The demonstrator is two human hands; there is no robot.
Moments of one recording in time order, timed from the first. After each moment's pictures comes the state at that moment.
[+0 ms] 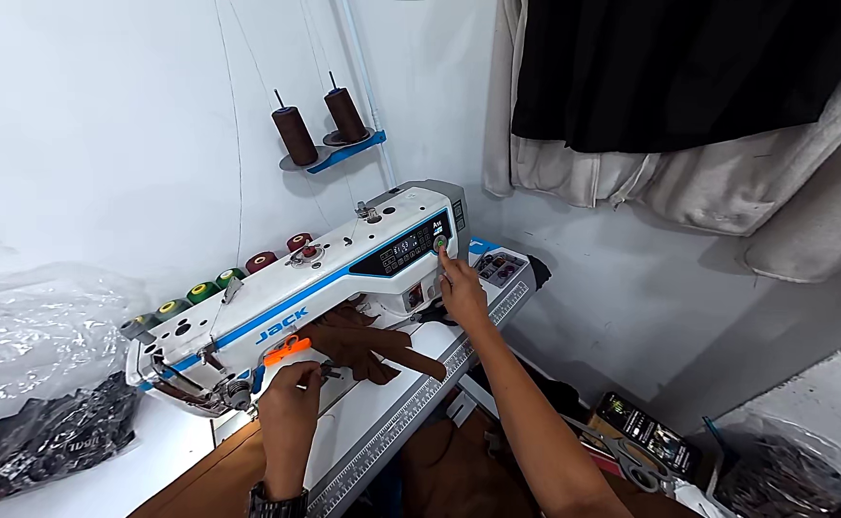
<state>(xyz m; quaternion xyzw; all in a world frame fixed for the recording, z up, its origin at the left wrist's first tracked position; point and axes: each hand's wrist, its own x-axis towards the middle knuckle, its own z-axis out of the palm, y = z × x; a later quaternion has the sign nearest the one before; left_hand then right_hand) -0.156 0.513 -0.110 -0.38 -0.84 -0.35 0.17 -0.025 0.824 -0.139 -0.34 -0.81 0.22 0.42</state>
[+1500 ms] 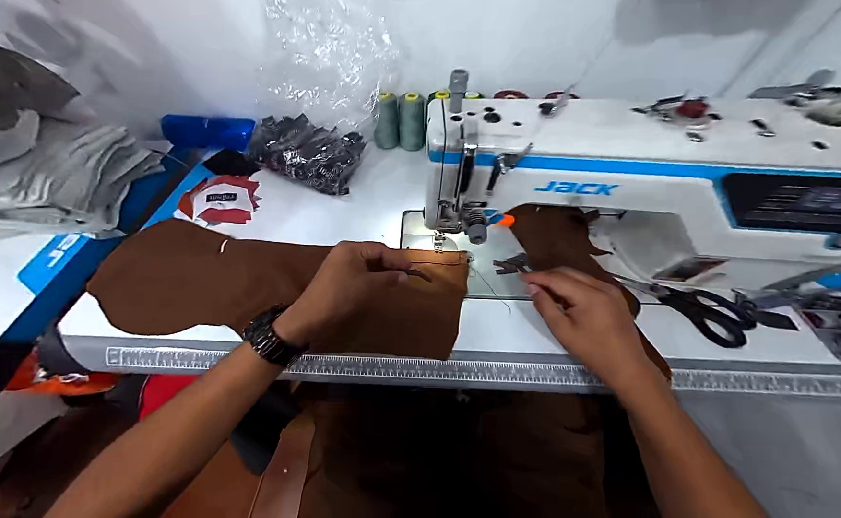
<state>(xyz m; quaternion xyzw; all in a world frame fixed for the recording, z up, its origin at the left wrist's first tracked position) -0.202 0.319 -0.084 -0.26 -0.83 -0.48 -0.11 -0.079 0.639 -0.123 0.09 -0.93 0.25 0.26</state>
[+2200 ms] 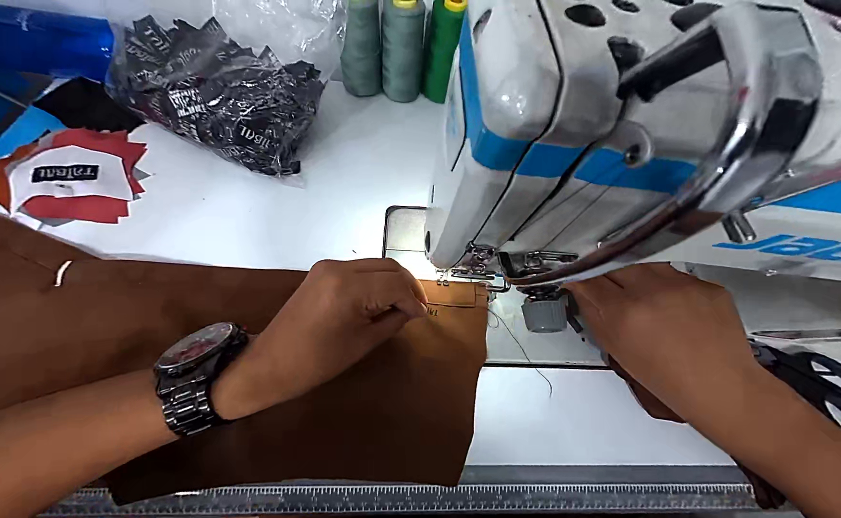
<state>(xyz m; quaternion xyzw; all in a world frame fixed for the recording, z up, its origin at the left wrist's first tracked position) -0.262 0.344 -0.123 -0.49 -0.77 -0.40 0.04 -0.160 0.661 -0.117 0.14 -0.97 -0.06 0.20</state>
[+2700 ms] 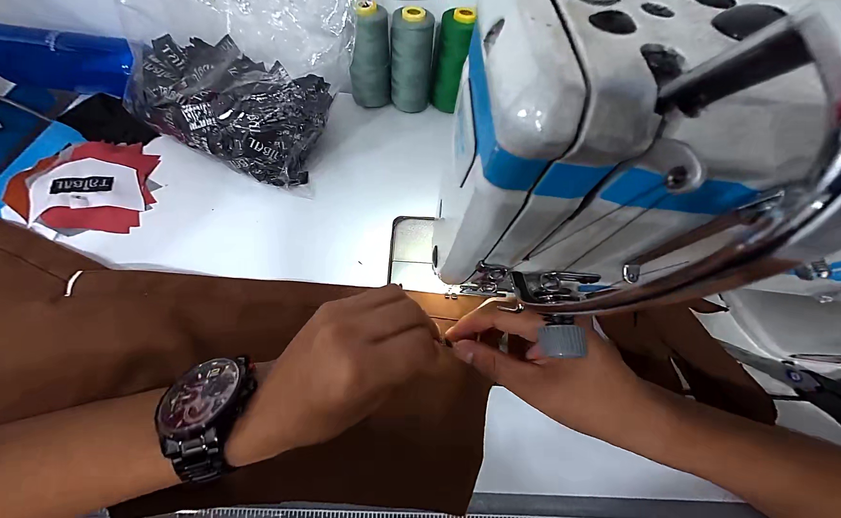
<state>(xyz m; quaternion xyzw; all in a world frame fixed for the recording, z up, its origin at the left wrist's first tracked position) -0.247 0.347 -0.126 -0.57 -0.75 -0.31 0.16 -0.181 0.588 -0.139 0.16 -0.86 0.48 0.02</state>
